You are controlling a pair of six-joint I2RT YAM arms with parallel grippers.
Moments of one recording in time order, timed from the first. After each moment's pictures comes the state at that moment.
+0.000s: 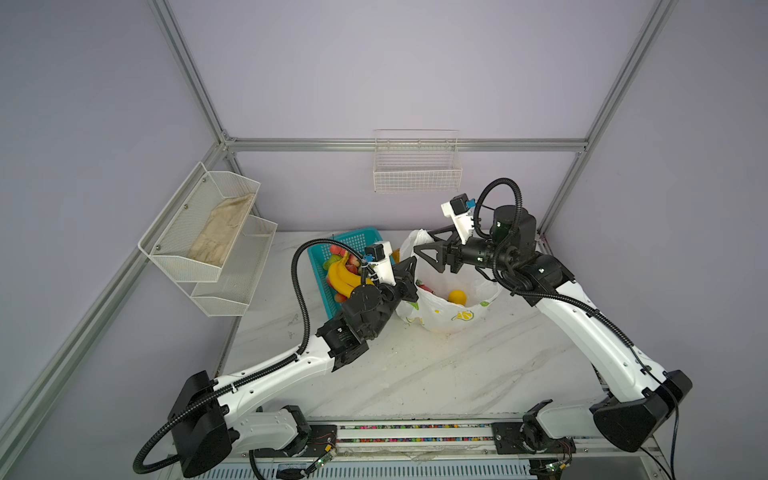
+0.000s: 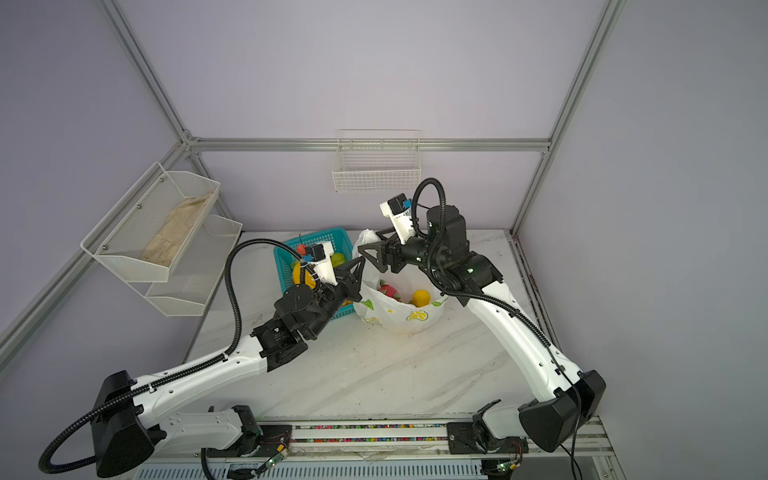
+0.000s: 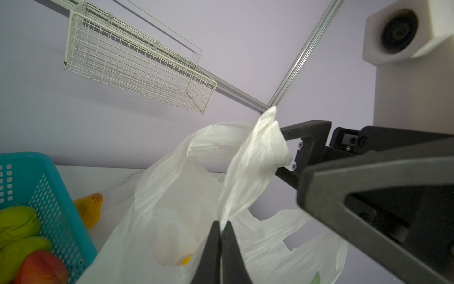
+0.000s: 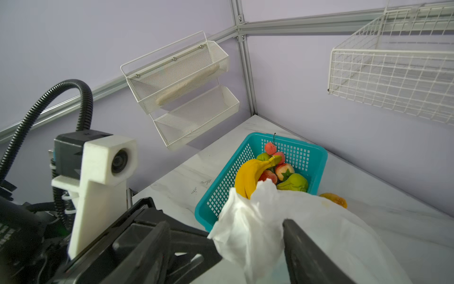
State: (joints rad) left arm -0.90 1.23 0.94 0.40 -0.38 -0.48; right arm 0.54 1.38 1.53 -0.37 -0.57 0.13
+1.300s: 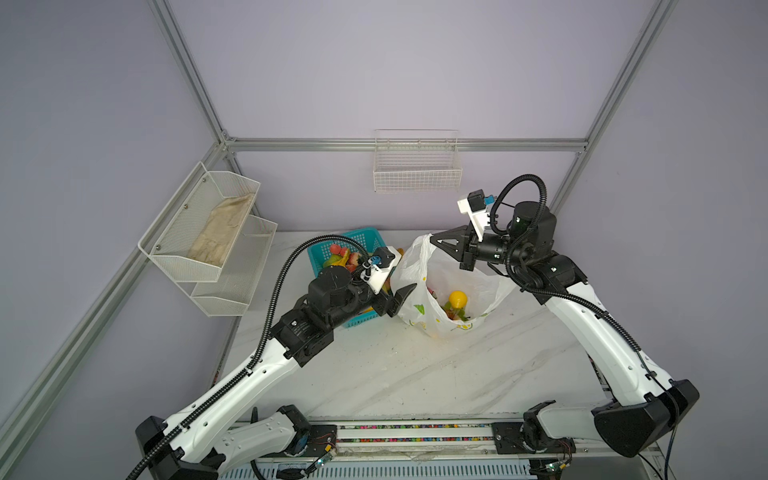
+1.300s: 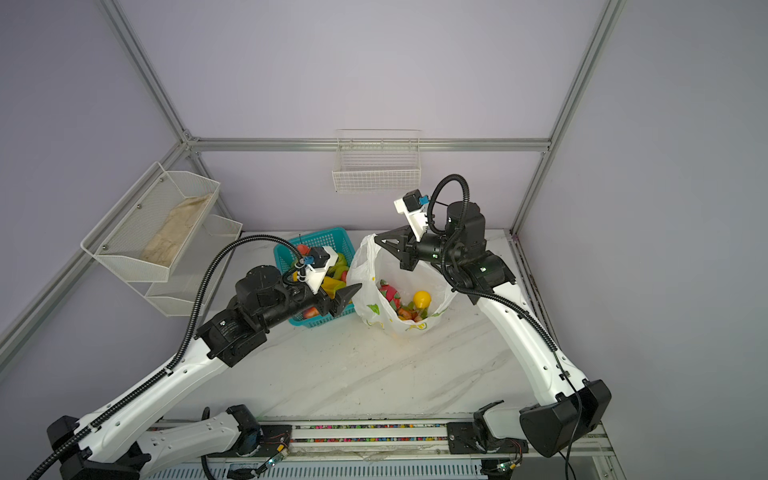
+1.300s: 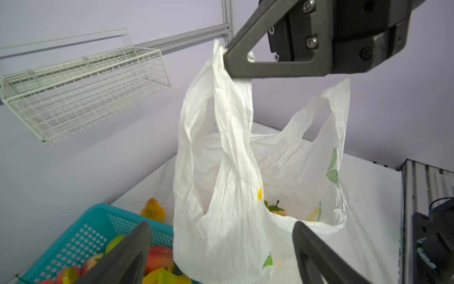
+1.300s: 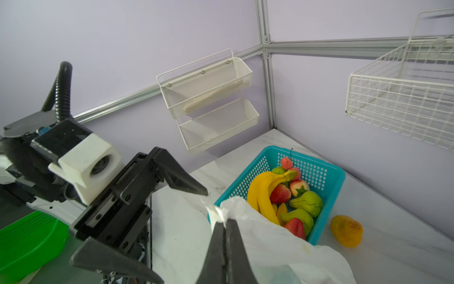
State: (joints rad) left arm -0.69 1.06 1.14 -0.24 0.11 0.16; right arm 0.43 1.34 1.49 -0.30 -0.83 0.14
